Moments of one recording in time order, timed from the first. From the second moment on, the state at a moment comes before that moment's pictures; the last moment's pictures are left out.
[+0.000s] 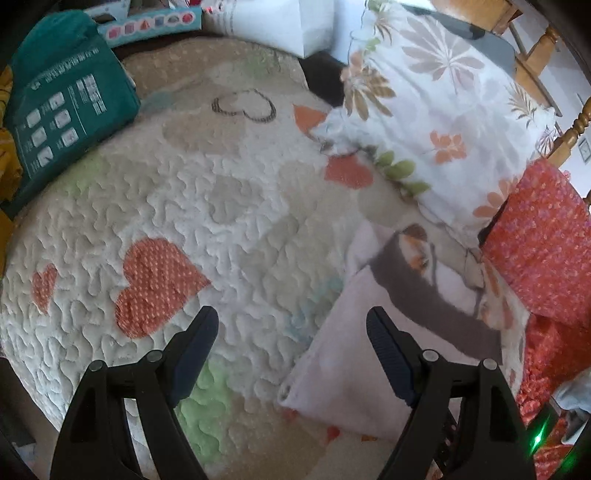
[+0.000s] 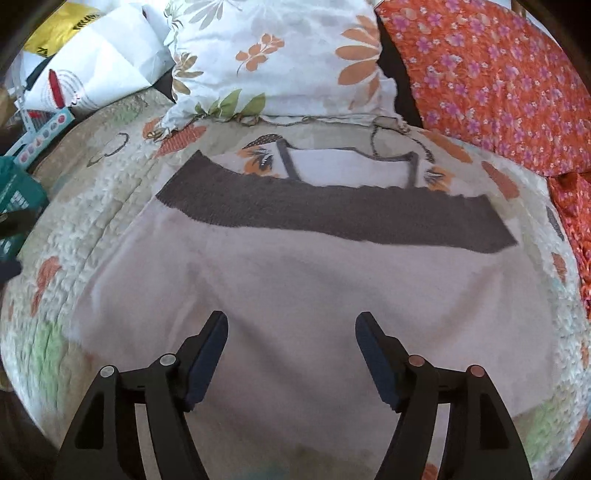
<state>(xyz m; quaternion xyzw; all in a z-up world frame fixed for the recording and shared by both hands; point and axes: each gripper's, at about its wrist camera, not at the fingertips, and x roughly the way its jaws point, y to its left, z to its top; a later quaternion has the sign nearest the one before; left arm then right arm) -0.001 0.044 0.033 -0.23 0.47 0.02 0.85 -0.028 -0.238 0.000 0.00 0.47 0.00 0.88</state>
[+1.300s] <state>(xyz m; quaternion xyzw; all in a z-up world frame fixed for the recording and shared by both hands) -0.007 0.169 0.026 -0.32 0.44 0.14 0.83 -0.010 -0.044 -0.050 -0.29 0.38 0.06 0.88</state>
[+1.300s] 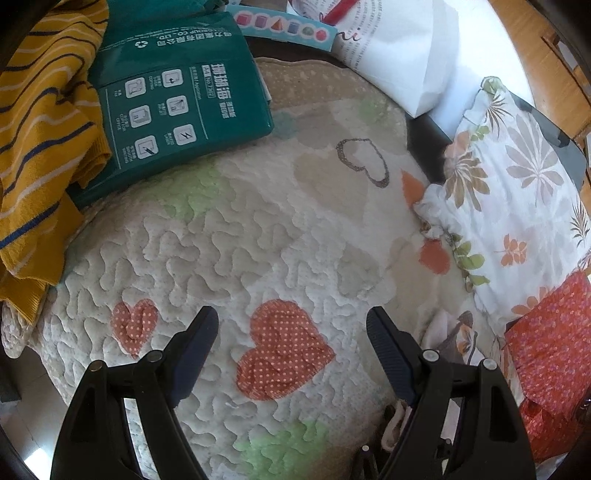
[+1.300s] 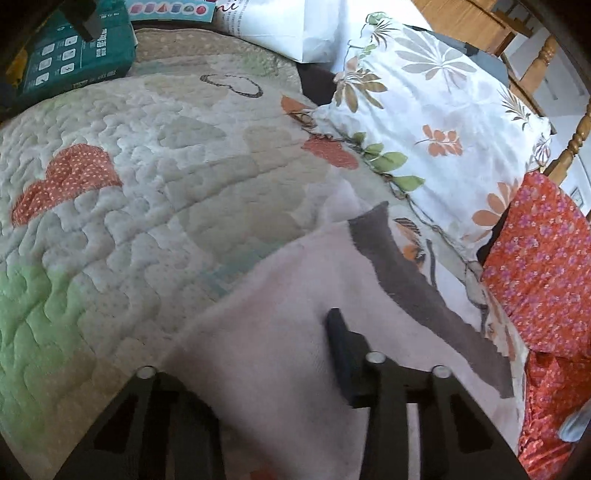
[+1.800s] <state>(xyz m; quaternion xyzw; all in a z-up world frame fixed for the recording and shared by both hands) 0.004 0.149 0.020 -0.31 0.46 0.14 0.82 0.004 -0.090 -0.020 -0.11 0.42 0.10 0.90</state>
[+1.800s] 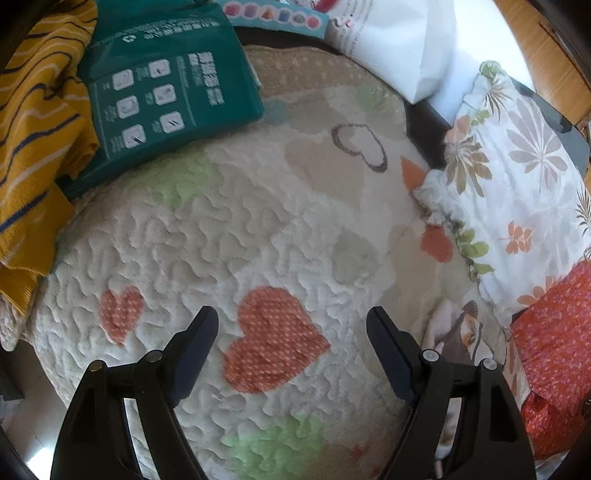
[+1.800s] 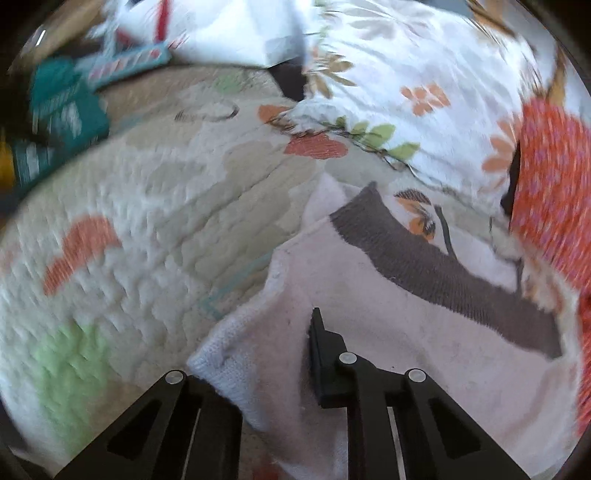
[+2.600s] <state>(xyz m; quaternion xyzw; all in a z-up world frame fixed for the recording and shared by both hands) 0.020 -0.132 0.004 -0.13 0.54 -0.08 0.83 -0.072 -0.467 0.007 0.25 0.43 -0.07 0.87</state>
